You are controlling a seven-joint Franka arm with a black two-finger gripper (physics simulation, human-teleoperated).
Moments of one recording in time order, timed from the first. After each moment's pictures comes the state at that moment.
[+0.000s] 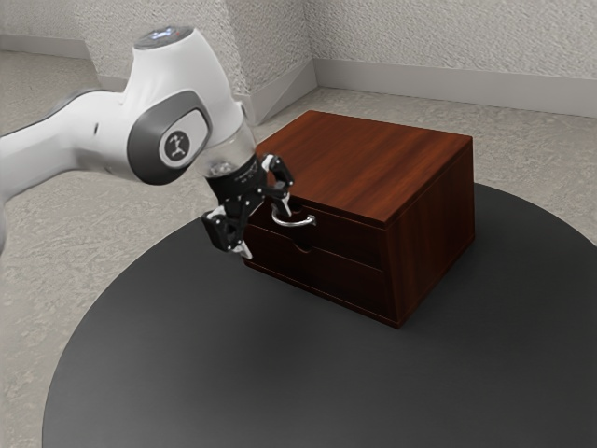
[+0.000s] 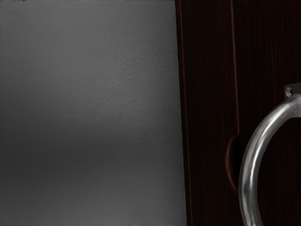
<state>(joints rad) 0.04 0.06 0.03 -1.66 0.00 1.94 -1.43</state>
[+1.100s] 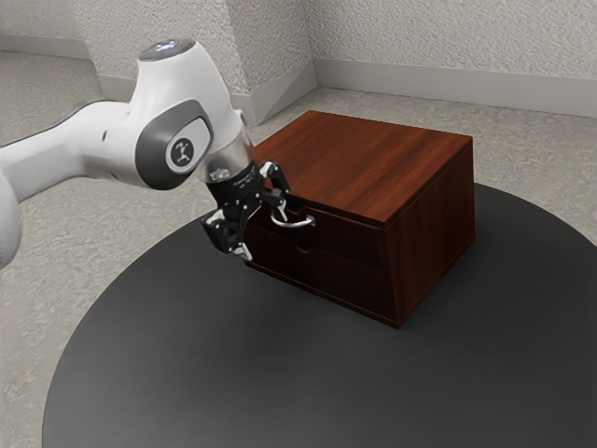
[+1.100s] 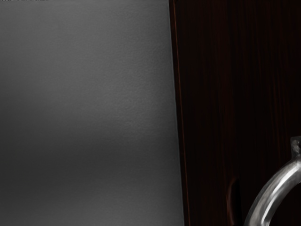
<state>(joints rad) 0.08 0.11 0.03 -1.65 -0.01 1.97 -1.38</state>
